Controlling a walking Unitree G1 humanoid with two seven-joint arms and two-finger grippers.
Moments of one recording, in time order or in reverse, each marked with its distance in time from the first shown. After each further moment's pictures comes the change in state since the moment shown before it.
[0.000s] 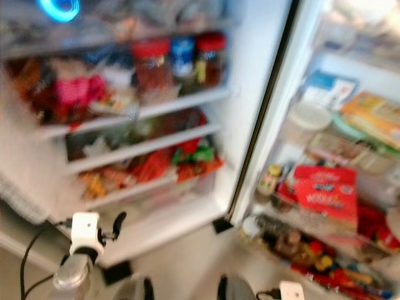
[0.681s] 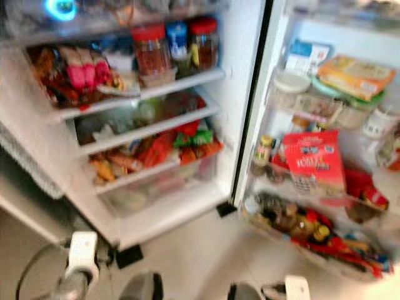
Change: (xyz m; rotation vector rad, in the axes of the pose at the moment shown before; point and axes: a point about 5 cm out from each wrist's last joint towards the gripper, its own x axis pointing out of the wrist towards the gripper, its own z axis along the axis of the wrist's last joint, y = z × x) left arm -0.019 0.006 -0.057 -0.005 0.356 0.024; right arm -0.001 -0.005 0.001 -0.003 -0.006 -0.013
